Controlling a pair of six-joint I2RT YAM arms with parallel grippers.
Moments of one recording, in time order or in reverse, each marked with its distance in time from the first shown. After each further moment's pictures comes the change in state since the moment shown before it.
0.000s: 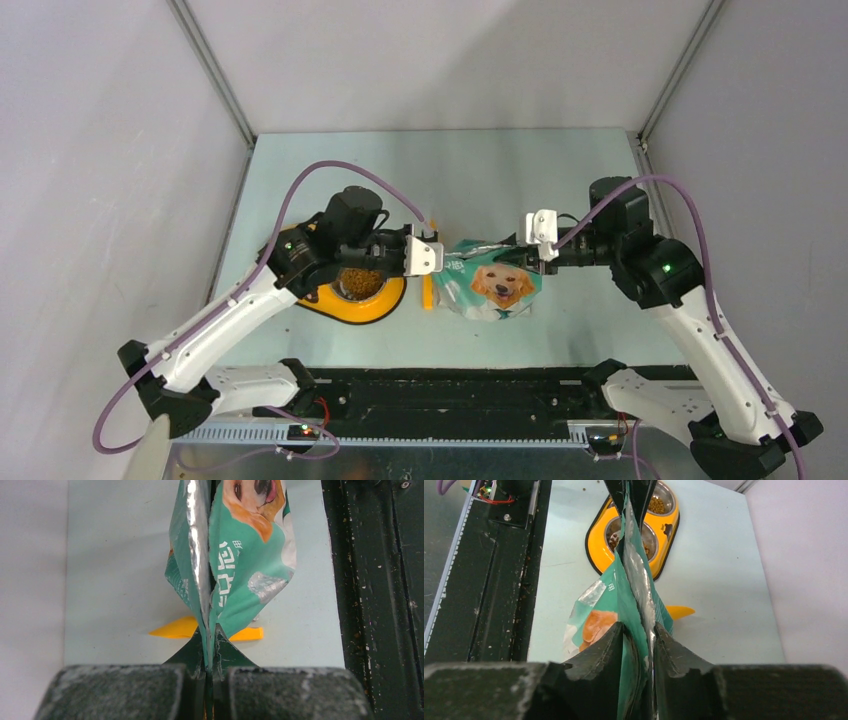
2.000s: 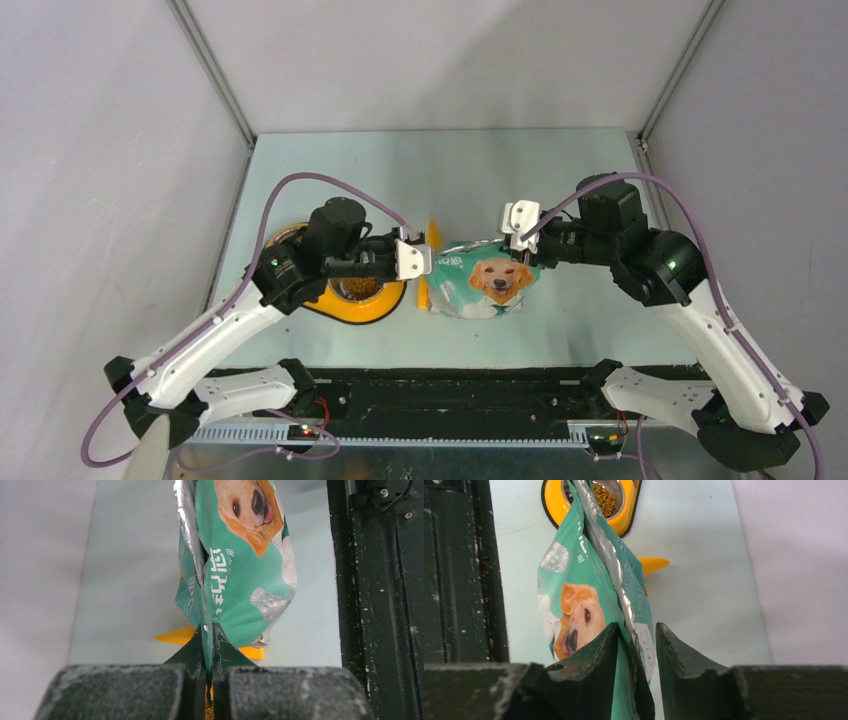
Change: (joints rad) left arm -0.008 -0.103 -0.097 0.129 -0.025 -0.087; right arm 0.145 0.047 0.135 -0.126 0.418 0.066
